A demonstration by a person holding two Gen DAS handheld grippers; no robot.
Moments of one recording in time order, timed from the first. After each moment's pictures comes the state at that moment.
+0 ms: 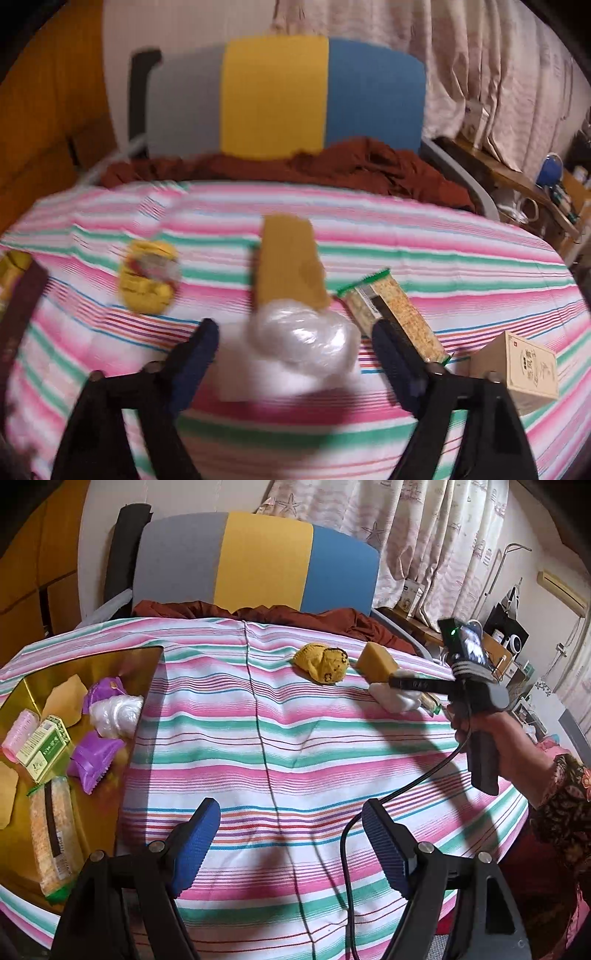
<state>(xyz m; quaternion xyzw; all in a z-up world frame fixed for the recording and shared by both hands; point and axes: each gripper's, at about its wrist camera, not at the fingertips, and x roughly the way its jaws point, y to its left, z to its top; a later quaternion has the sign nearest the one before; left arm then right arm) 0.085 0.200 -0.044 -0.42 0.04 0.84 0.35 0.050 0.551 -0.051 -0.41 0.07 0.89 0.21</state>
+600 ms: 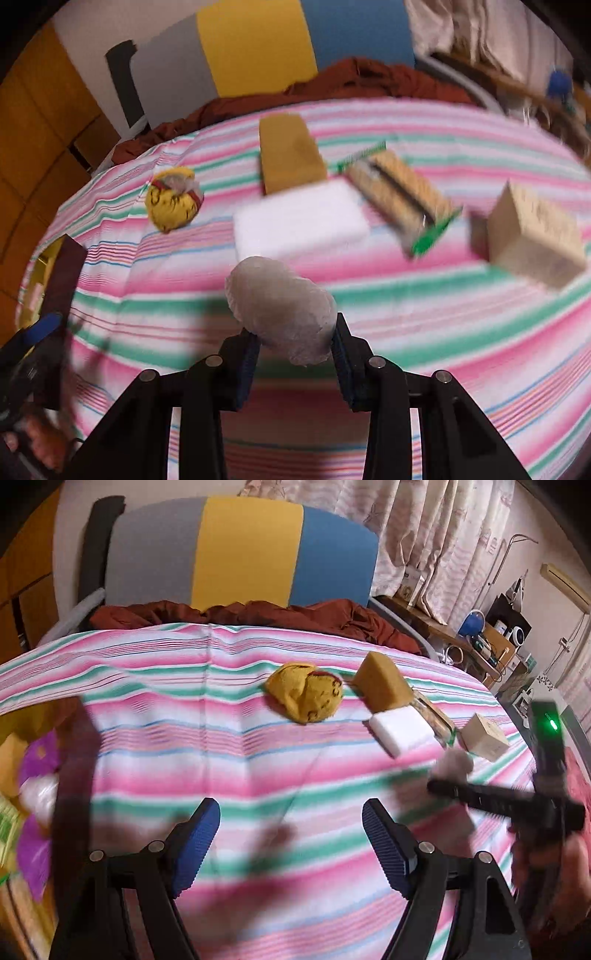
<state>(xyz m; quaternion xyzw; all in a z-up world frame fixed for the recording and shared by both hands) 0.007 0.308 -0.050 -0.44 0.06 0.82 0.36 0.129 0.539 -0.069 -0.47 0.22 0.84 0.16</state>
